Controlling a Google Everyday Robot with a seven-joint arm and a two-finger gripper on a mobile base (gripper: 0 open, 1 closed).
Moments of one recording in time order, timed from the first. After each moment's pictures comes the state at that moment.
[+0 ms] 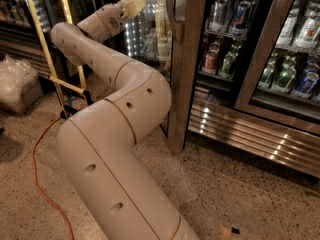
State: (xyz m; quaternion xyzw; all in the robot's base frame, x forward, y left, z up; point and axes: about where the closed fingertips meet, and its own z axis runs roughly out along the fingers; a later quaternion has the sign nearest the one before) arm 0.870 0.030 0.986 0.23 0.54 -0.46 0.67
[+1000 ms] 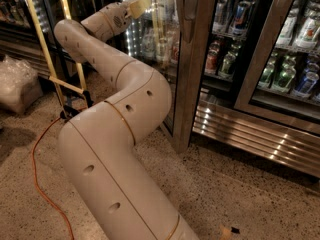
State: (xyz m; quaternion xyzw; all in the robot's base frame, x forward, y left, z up) arm 0.869 0.017 0.987 0.24 0.54 -0.47 0.66
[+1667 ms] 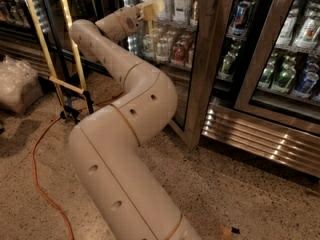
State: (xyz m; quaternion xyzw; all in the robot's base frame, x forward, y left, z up) arm 0.870 -0.026 0.974 0.26 0.54 -0.51 0.62
